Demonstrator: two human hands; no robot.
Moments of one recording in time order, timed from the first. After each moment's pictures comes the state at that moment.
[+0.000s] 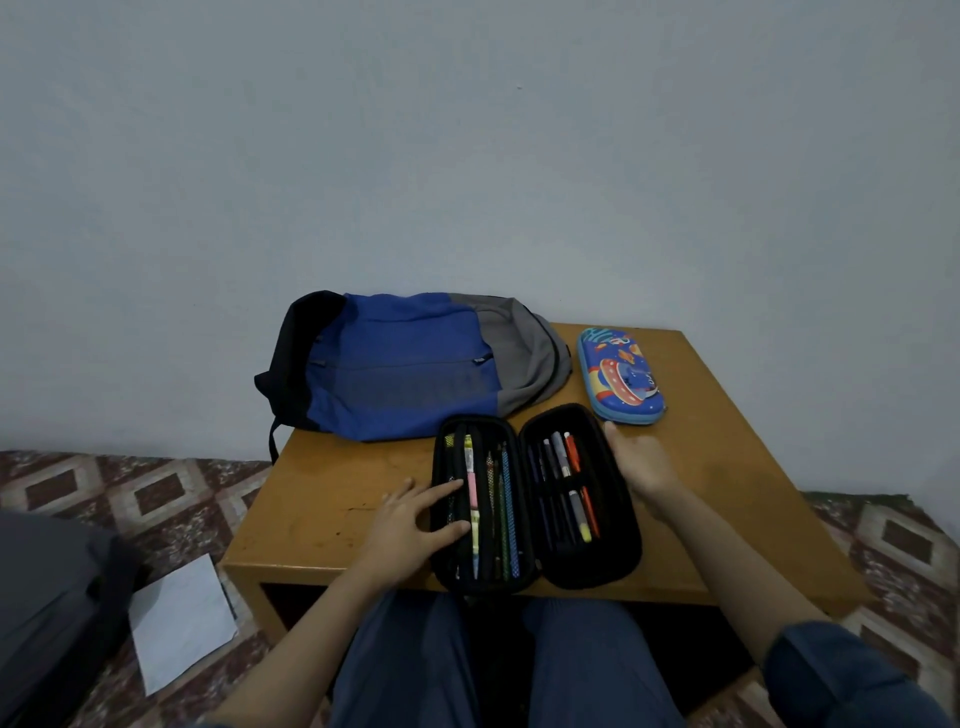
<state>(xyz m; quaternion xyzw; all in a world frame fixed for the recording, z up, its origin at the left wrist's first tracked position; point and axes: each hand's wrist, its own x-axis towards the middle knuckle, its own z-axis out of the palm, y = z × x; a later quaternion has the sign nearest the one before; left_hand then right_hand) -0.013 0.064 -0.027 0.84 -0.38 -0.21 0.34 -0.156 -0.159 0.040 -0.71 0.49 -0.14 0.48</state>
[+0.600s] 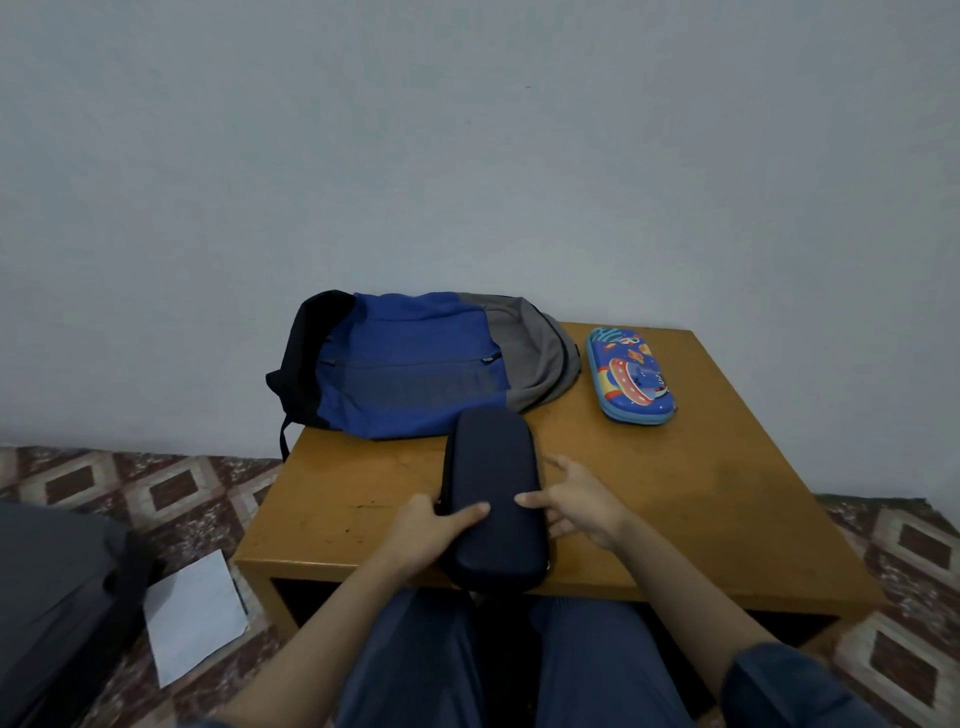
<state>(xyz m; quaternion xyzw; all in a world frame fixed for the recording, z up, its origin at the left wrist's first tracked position) -0.025 0.052 -0.013 0.78 -0.21 -0.32 0.49 -0.128 -0.106 0.012 -0.69 0.36 -0.01 0.63</state>
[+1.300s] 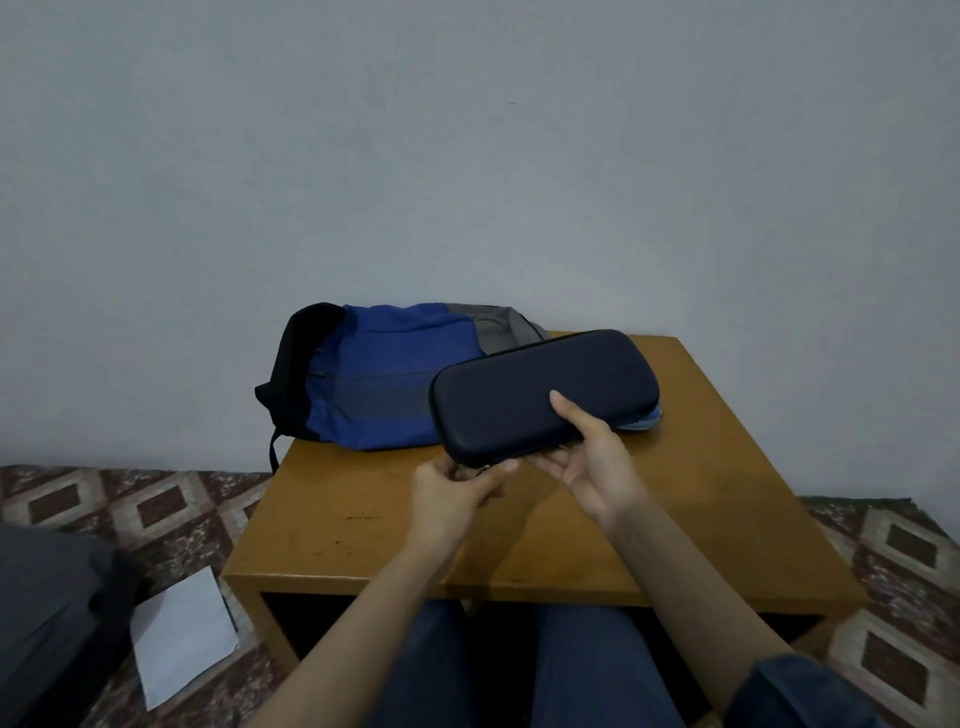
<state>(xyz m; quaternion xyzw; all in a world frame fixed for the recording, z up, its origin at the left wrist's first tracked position) -0.066 0.027 0.043 0.66 -0.18 -0.24 0.69 -0.136 -0.100 0.068 -0.39 0.26 -0.27 0.84</state>
